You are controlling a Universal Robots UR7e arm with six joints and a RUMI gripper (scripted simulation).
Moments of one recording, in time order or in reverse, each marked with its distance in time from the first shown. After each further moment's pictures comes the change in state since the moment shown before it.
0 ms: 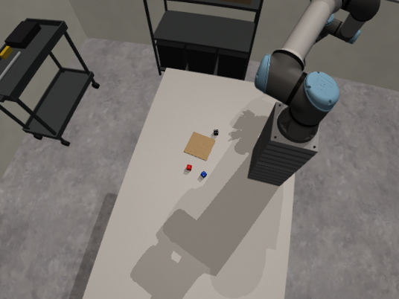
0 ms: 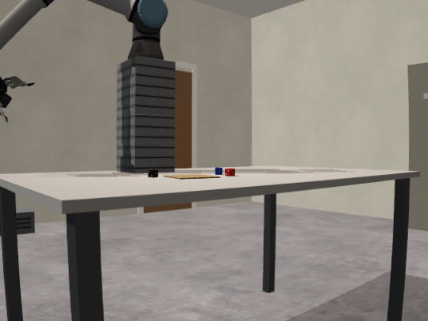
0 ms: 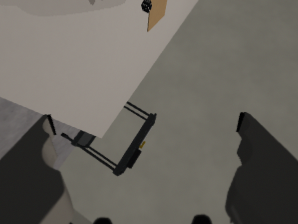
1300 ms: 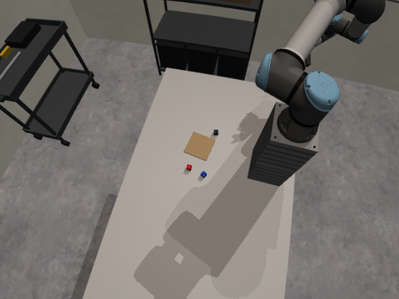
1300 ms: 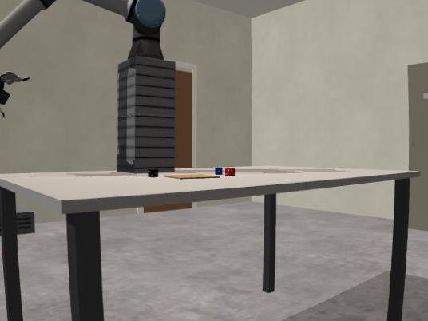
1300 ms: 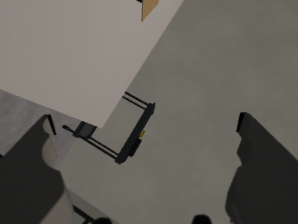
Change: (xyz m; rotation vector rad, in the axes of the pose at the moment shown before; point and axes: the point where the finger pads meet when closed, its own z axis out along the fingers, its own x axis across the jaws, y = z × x) arm 0.010 -0.003 -0.028 -0.064 0.018 0.031
